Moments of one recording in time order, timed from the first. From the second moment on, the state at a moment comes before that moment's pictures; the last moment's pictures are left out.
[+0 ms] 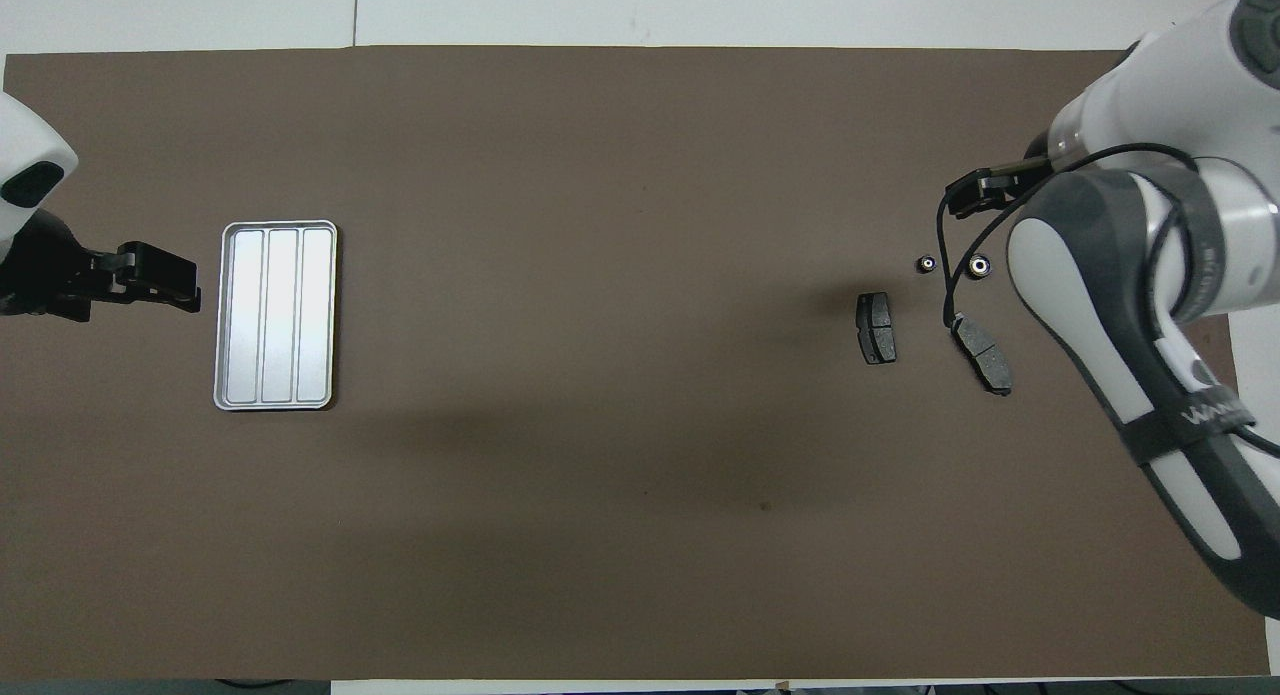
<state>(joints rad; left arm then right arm) -0.09 0.01 0.01 -1.64 0.01 1.58 -0.08 -0.11 0.26 0.18 -1.59 -0.12 1.92 0.02</state>
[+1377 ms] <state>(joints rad) -0.09 0.01 0.01 -1.64 0.01 1.58 -0.08 -0.22 -0.10 0.15 -1.71 0.01 1.54 0.00</state>
